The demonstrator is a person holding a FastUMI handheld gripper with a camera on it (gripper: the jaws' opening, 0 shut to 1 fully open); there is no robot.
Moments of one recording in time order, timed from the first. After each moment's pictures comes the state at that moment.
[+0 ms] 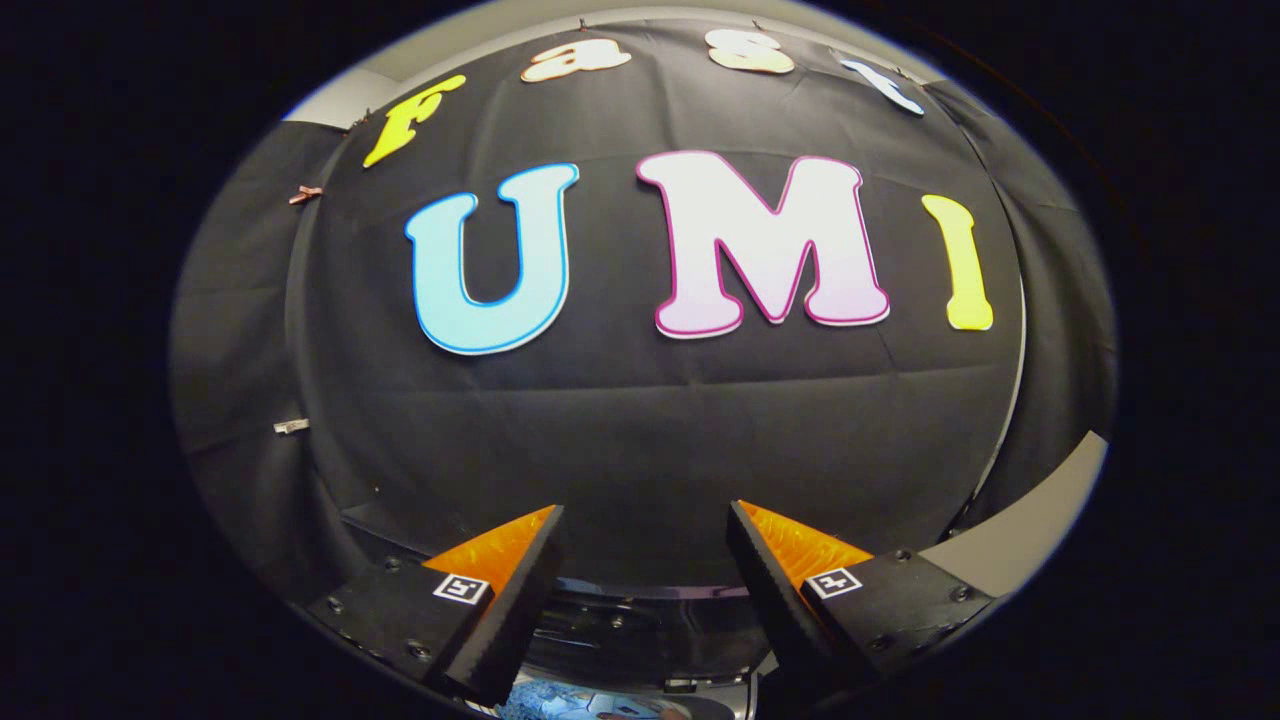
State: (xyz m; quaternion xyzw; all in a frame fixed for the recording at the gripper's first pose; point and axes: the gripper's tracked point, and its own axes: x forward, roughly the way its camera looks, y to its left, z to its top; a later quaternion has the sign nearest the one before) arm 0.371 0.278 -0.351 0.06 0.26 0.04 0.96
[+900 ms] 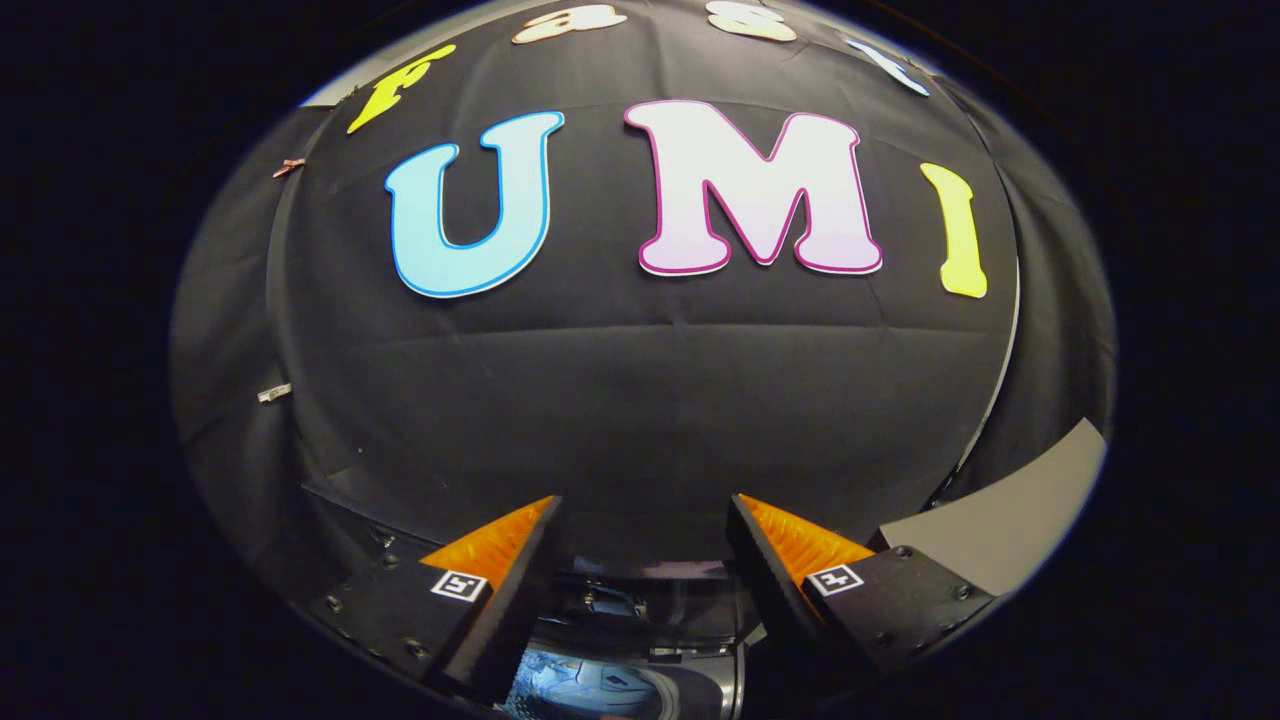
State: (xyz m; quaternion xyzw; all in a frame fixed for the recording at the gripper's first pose) arm 0.343 0.270 -0.371 0.04 0.32 0.04 0.95
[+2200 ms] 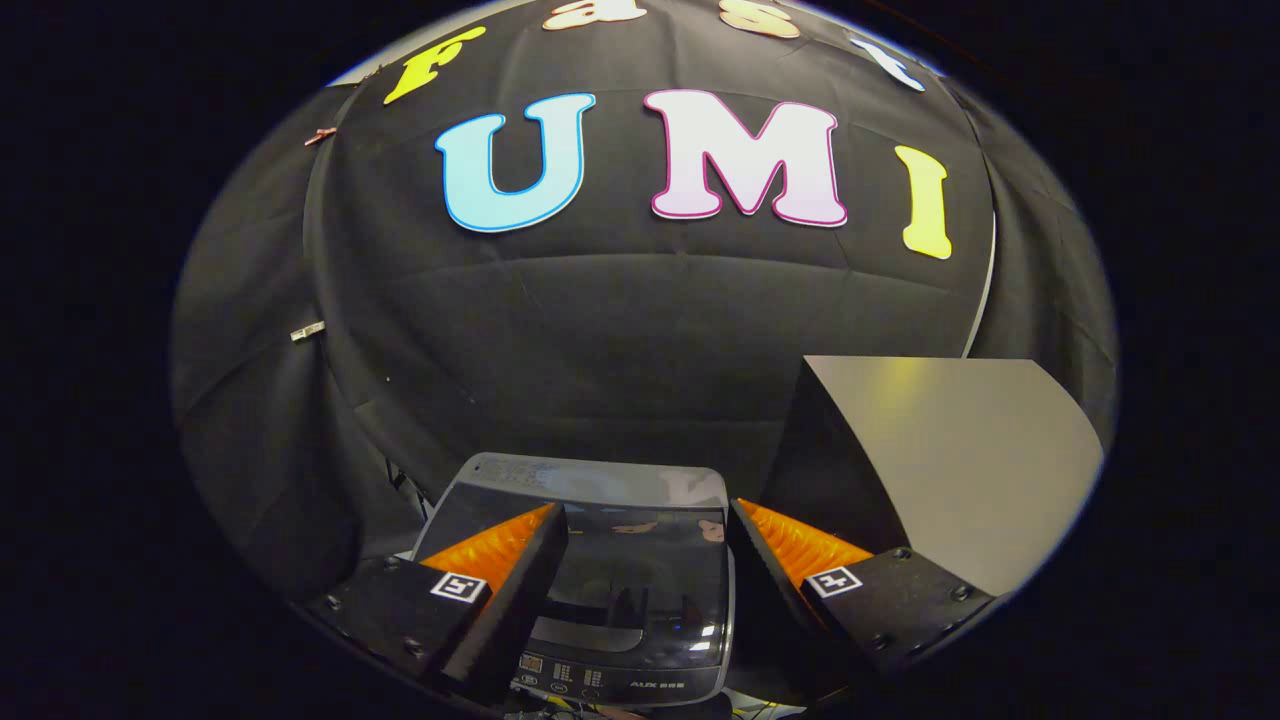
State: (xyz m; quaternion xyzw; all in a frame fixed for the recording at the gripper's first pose) arm 0.186 0.261 -0.348 0.02 0.39 0.04 0.92
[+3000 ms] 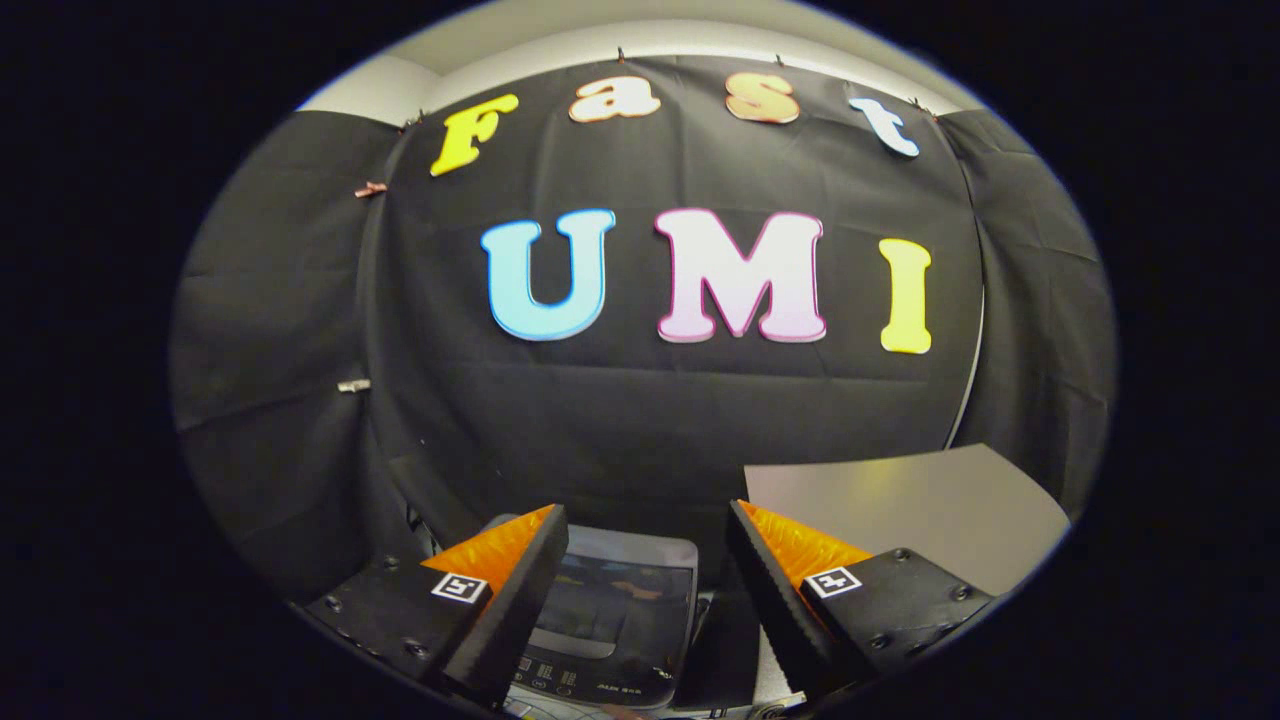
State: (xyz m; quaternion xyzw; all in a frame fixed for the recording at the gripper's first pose) arm 0.157 0.231 -0.186 0.03 0.22 0.10 0.97
